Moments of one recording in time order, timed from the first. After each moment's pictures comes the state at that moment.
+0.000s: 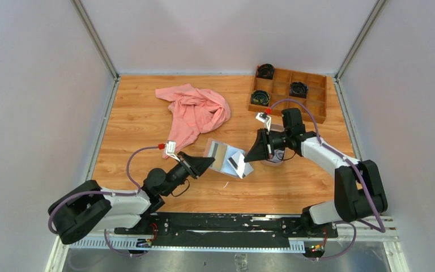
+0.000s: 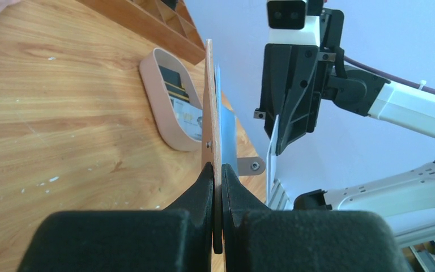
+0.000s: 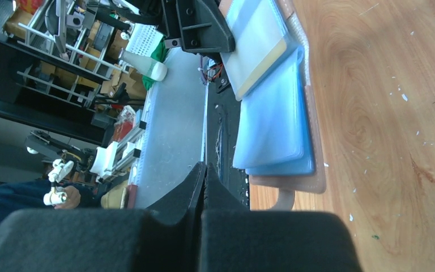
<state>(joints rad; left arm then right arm) -0.85 1.11 0.02 1.23 -0.07 -0.91 0.28 1.40 0.78 -0.19 -1.45 0.07</state>
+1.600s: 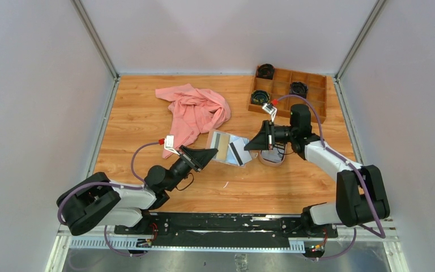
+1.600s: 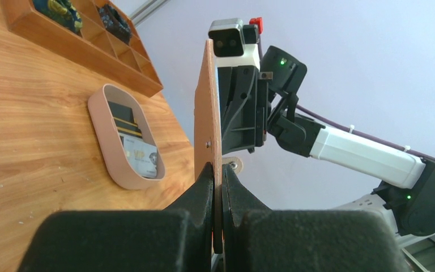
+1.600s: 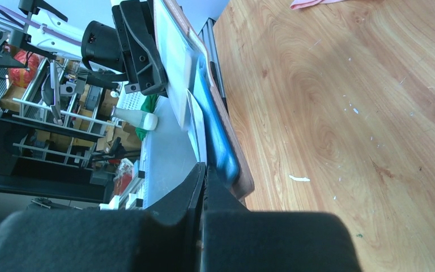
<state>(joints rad) -0.85 1.26 0.10 1.45 -0.08 -1.02 0.24 1.36 0.72 0.21 -1.30 0.54</state>
